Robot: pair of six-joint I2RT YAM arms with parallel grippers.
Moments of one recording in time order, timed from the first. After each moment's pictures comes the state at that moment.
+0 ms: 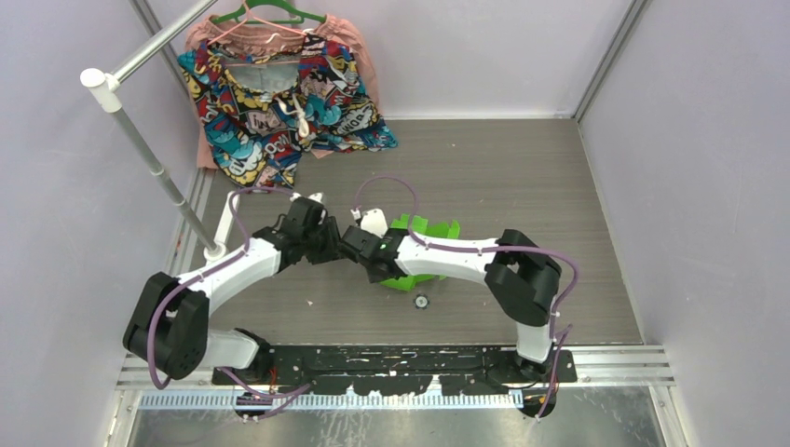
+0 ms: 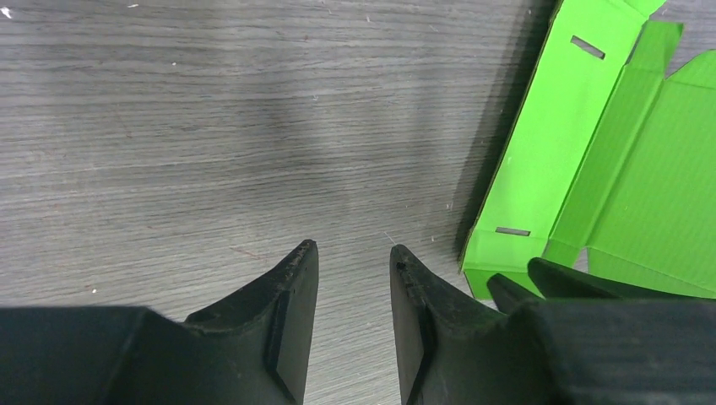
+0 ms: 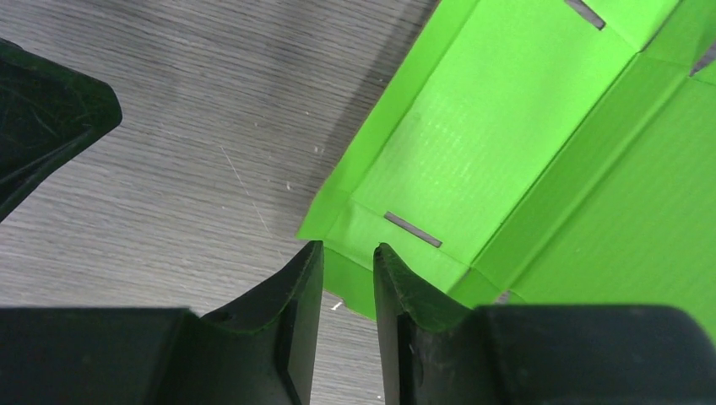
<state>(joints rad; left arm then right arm) -0.48 1.34 0.72 -0.30 0.07 -0.64 1.09 1.84 1.30 -0.65 0.42 0.70</state>
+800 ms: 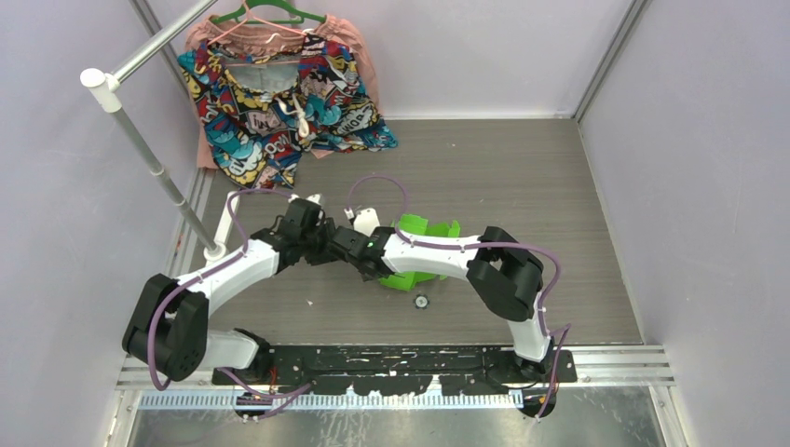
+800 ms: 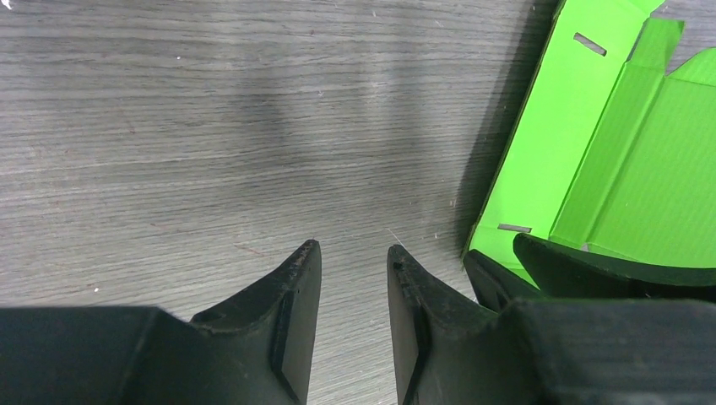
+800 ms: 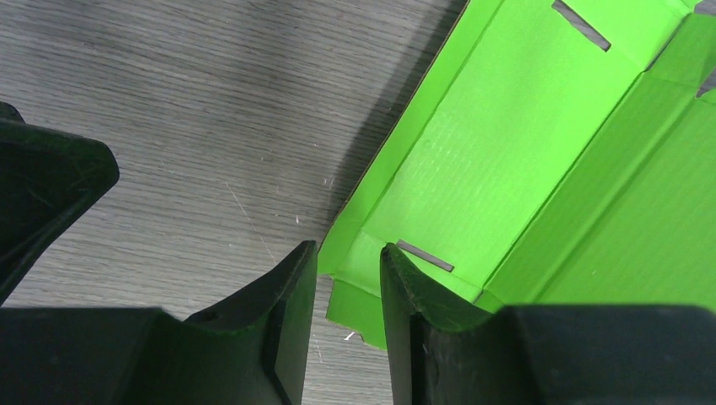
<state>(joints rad) -0.46 1.32 0.70 -0.29 0.10 -0.63 1.11 1.96 1.42 -0.71 0.48 0.74</state>
